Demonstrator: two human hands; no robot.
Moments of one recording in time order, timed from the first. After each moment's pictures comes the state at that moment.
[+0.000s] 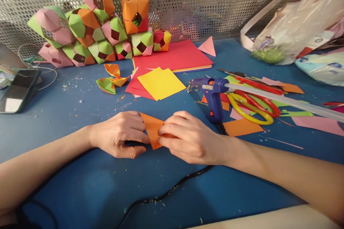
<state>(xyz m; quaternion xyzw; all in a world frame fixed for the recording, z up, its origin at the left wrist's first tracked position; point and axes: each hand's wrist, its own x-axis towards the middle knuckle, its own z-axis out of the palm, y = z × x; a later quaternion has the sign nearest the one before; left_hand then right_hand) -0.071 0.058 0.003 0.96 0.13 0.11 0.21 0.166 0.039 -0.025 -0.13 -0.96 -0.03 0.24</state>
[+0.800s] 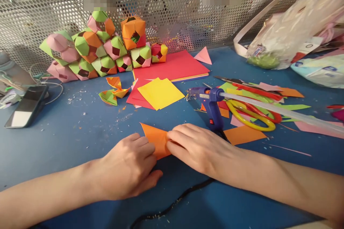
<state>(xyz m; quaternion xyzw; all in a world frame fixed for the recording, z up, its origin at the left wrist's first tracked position) -0.046 0.007 0.014 0.97 0.25 0.03 0.04 0.174 0.025 -0.012 -0.23 -0.96 -0.08 0.13</state>
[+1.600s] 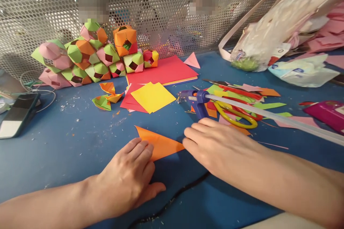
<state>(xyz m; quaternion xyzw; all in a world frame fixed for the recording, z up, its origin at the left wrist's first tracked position) -0.039 -0.005 -0.002 0.96 0.24 0.15 -0.07 0.204 0.010 0.004 -0.31 -0.94 -0.13 0.06</state>
